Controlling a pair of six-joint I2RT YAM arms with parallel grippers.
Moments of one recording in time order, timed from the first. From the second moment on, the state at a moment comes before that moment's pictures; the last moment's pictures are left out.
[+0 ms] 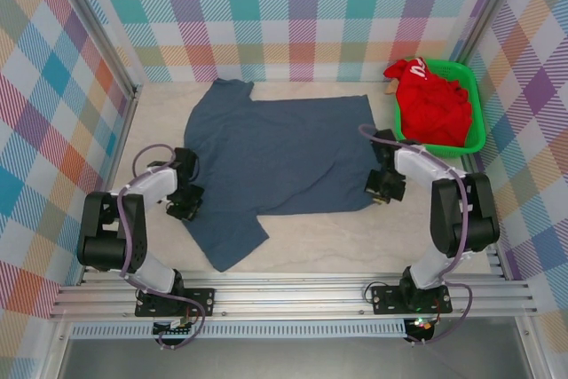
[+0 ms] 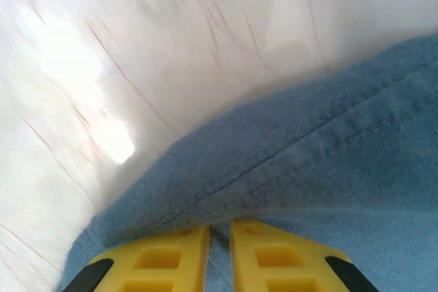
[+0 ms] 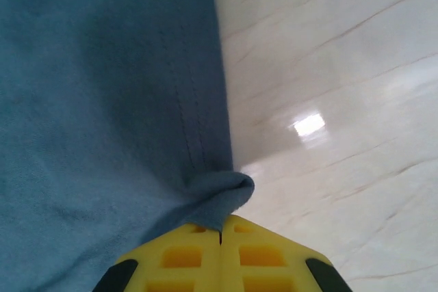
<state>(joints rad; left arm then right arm) -0.03 1.55 0.83 -0.79 -0.07 -1.25 0.24 1.65 1.03 -0.93 0.02 0.60</state>
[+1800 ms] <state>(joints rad) 0.13 1.85 1.17 -0.84 -0.11 -0.90 0.37 1.83 1.20 -0.78 -0.14 0.78</state>
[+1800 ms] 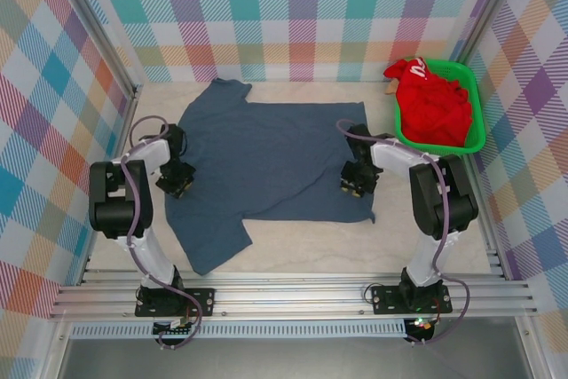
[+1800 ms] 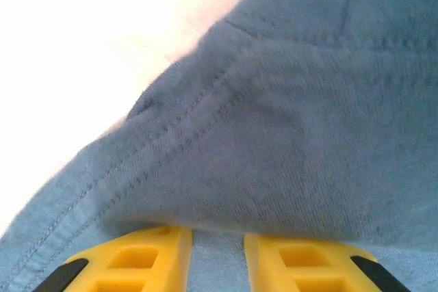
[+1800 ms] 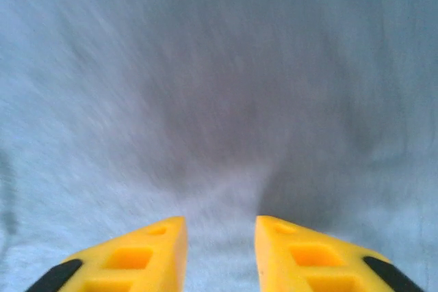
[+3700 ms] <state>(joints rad) -0.36 1.05 0.53 -1.09 0.16 -1.11 0.15 1.62 1.15 -1.01 -0.18 0.75</state>
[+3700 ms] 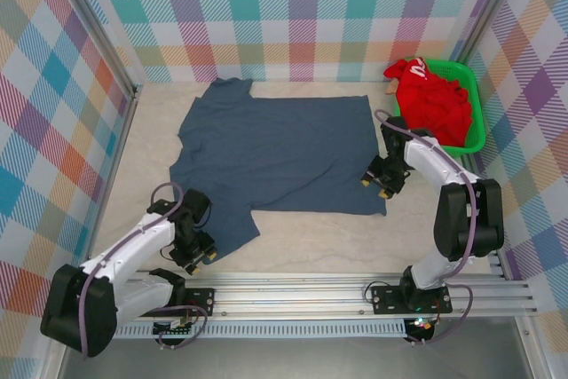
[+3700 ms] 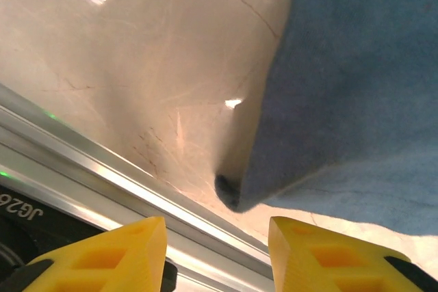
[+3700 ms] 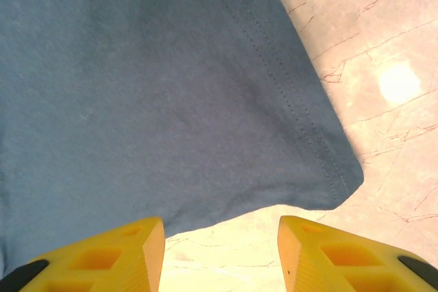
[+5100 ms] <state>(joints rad) -0.39 0.98 0.62 -1.13 0.13 -1.04 -0.03 1.52 0.85 -0.88 -0.25 0.95</state>
